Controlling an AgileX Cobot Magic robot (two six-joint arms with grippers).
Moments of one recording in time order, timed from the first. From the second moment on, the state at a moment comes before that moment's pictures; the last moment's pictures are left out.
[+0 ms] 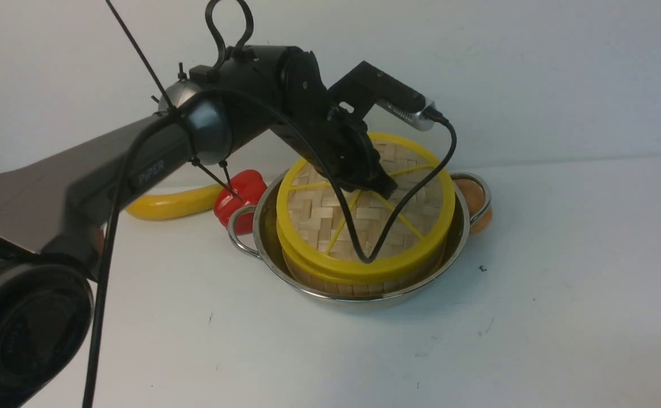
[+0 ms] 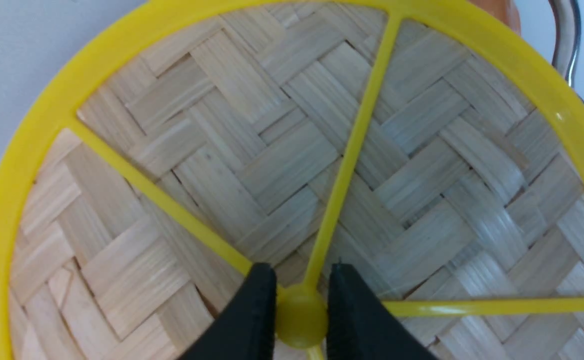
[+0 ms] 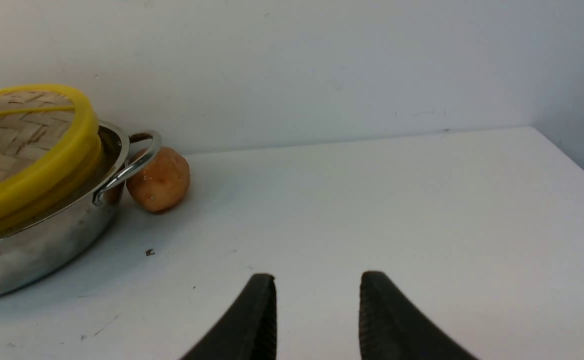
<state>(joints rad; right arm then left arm) -0.02 0.00 0.01 0.01 0.34 0.09 -0.46 2.15 -1.88 -0.17 0.75 0.41</state>
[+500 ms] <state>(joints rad) -0.02 0.00 0.01 0.01 0.34 0.09 -0.46 2.17 -1.88 -0.15 0.72 0.39</state>
